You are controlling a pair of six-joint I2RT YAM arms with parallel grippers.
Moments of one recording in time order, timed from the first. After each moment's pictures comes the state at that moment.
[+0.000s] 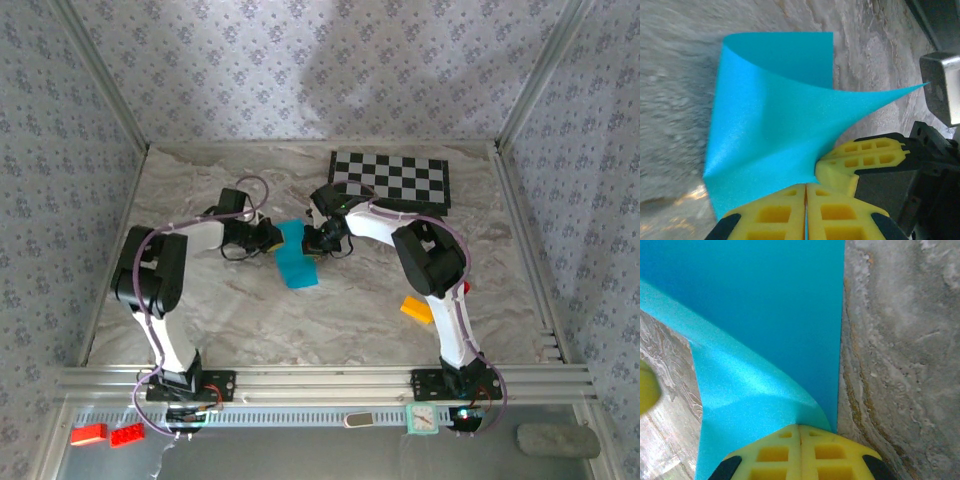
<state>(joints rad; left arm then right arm) -0.27 1.83 1.01 -0.21 0.66 -0.66 0.63 2.19 1.52 -0.52 -0.42 0.53</state>
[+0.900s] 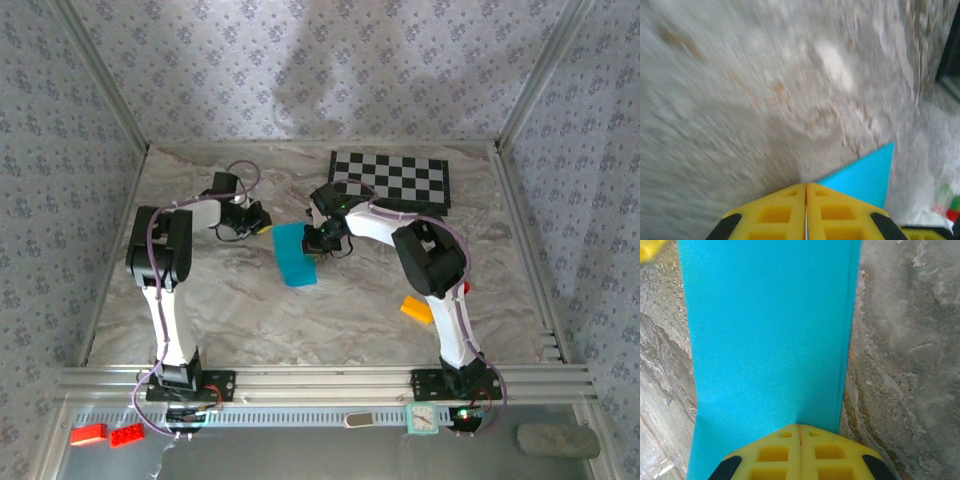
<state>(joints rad) -0.16 2.06 1.28 -0.30 0.57 -0.56 0.63 2.19 1.52 -0.51 -0.40 0.51</state>
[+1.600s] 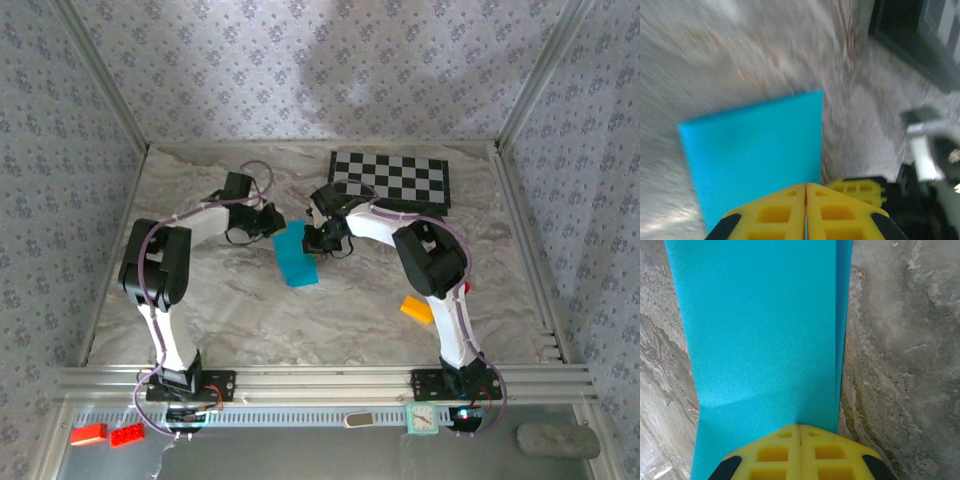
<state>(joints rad) -0.30 1.88 1.17 -0.31 0.57 -0.65 0.63 2.18 1.51 -0.50 -0.39 0.51</state>
